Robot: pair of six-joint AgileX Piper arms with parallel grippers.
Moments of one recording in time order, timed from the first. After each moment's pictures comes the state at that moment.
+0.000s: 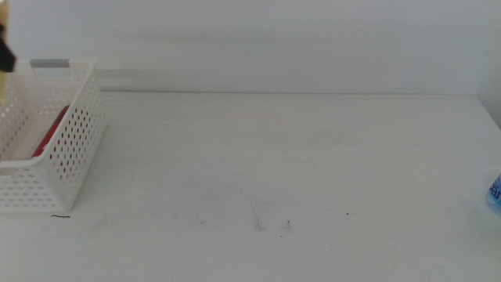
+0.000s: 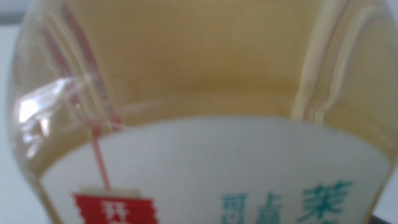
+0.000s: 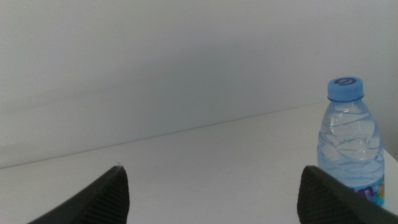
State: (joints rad) left arm 0.27 1.53 -1.58 -0.24 1.17 0.40; right arm 0.05 0.01 0.00 -0.04 0.11 0.28
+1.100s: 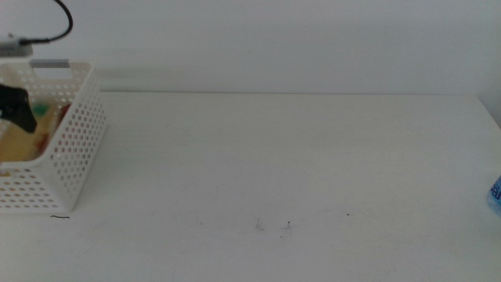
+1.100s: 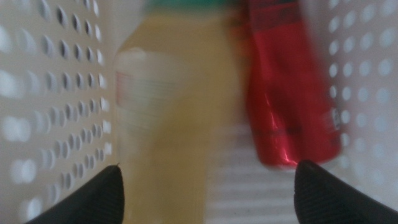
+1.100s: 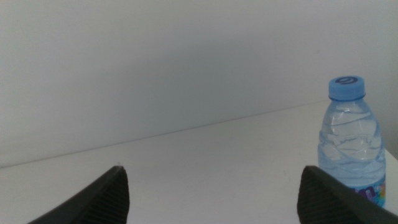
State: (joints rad) left arm 0.37 2.01 -1.74 -0.22 1.16 0.46; right arm 0.05 0.01 0.00 -0.04 0.11 0.28
